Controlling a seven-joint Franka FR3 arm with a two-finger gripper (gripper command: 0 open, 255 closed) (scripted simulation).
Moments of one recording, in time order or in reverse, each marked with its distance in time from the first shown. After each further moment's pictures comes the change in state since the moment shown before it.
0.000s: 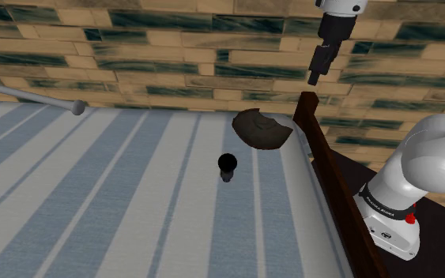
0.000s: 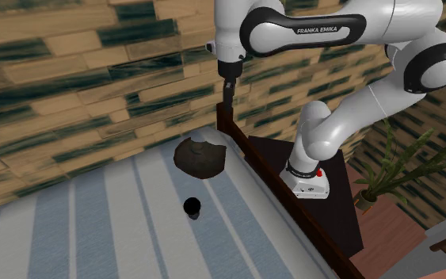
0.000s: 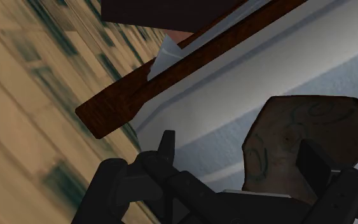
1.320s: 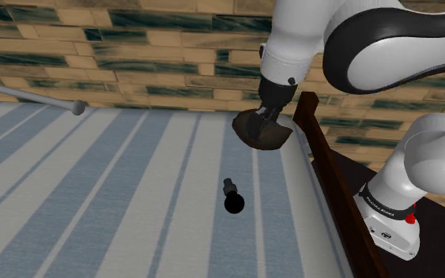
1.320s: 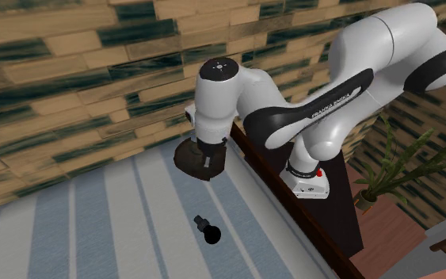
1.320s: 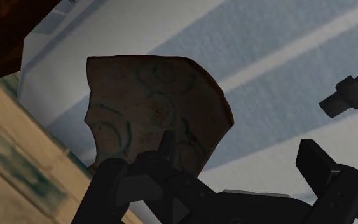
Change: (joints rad) arm 0.098 0.182 0.475 -0.039 0.122 0.360 0.472
